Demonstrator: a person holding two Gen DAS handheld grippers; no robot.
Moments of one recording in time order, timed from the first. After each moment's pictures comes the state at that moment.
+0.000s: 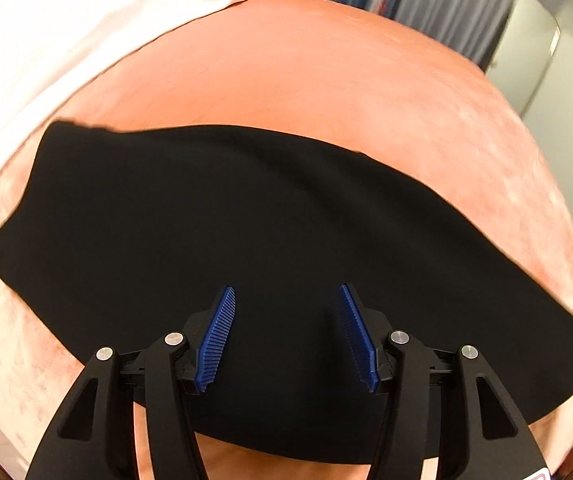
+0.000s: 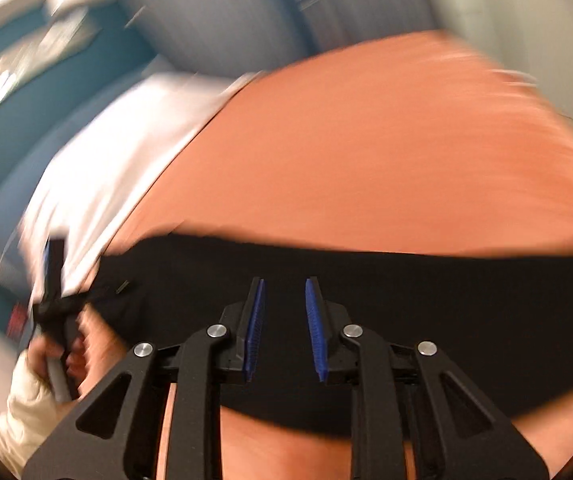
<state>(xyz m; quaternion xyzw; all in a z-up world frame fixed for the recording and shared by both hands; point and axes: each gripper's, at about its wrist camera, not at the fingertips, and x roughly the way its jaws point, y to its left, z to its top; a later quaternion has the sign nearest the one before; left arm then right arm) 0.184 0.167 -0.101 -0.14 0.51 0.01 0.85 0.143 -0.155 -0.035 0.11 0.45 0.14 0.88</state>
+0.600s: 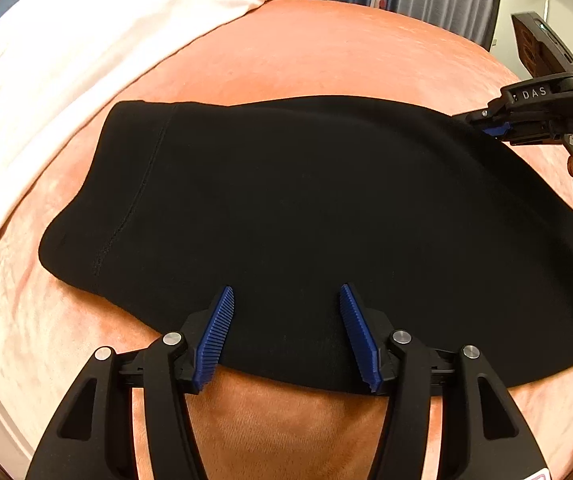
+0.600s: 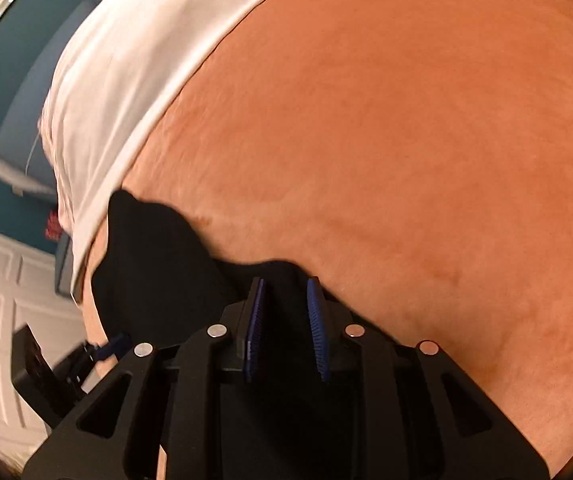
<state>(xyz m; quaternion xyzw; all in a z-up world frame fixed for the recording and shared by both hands) 0.140 0.219 -0.134 -0.04 0.50 0.02 0.87 0.336 -0.008 -0.120 0.06 0.62 0.26 0.74</state>
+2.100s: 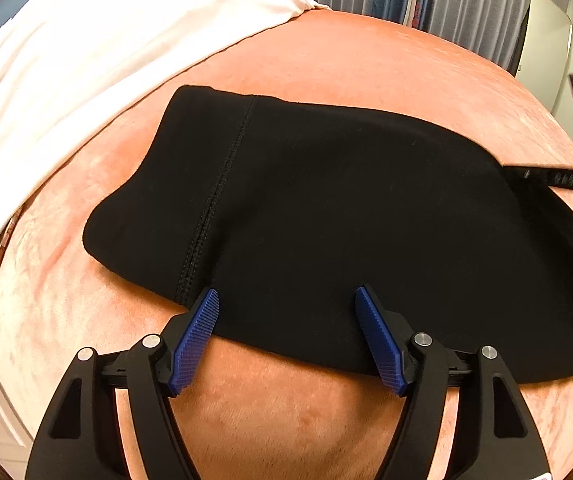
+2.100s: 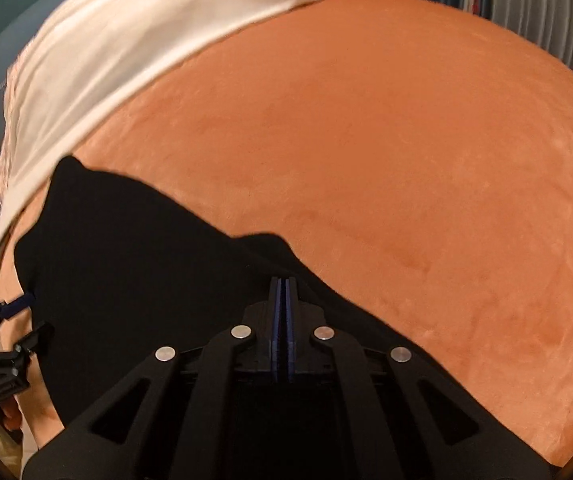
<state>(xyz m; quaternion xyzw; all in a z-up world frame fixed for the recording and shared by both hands) 0.126 0.278 -0.136 -0.07 0.48 0.06 0.87 0.306 0.008 -0.131 -0.08 0.55 0.18 0.81</state>
